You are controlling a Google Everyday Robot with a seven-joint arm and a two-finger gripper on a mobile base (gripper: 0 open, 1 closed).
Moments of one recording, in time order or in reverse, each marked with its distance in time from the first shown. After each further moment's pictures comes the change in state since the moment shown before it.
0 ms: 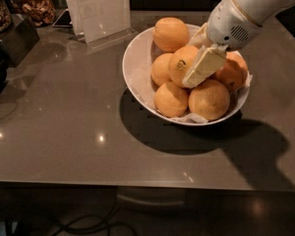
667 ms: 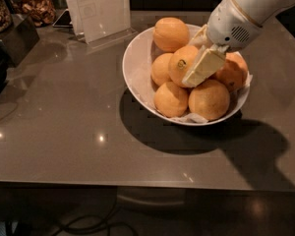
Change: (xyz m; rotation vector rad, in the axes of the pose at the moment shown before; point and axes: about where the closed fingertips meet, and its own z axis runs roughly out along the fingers) arm 0.000 0.000 0.000 0.000 0.000 0.000
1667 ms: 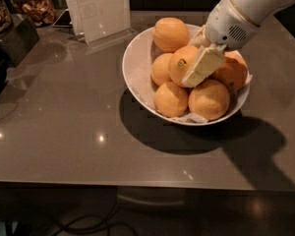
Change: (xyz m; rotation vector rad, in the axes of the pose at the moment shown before) arm 0.000 -0.005 0.005 -0.010 0.009 0.014
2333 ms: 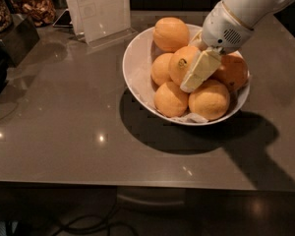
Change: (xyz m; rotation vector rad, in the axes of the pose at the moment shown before) arm 0.005 -0.005 0.011 -0.024 0.006 0.016
